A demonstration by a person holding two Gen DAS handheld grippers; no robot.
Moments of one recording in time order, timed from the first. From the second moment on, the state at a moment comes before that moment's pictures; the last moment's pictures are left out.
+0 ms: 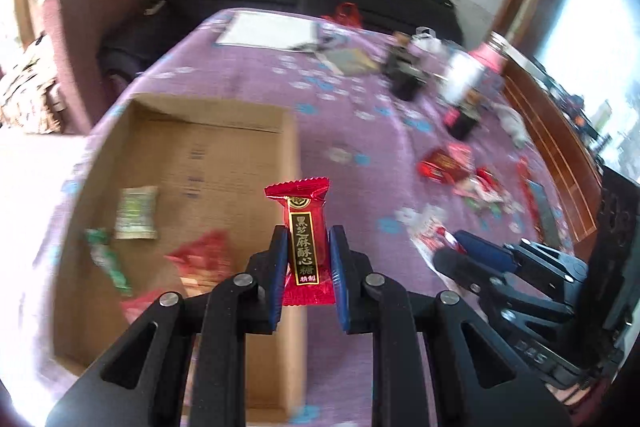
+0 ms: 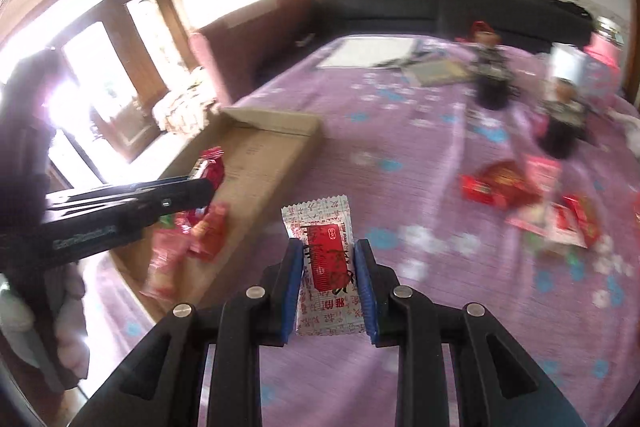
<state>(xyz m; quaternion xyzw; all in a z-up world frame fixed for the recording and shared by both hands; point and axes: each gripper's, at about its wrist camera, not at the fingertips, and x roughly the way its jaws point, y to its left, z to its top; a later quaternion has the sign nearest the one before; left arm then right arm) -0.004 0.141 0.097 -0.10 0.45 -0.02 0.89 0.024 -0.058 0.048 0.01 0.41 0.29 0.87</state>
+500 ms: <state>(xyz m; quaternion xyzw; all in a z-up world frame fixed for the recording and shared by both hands) 0.048 0.256 0.046 -0.14 0.48 0.05 0.86 0.073 0.089 0.028 -0.04 0.43 0.32 0.84</state>
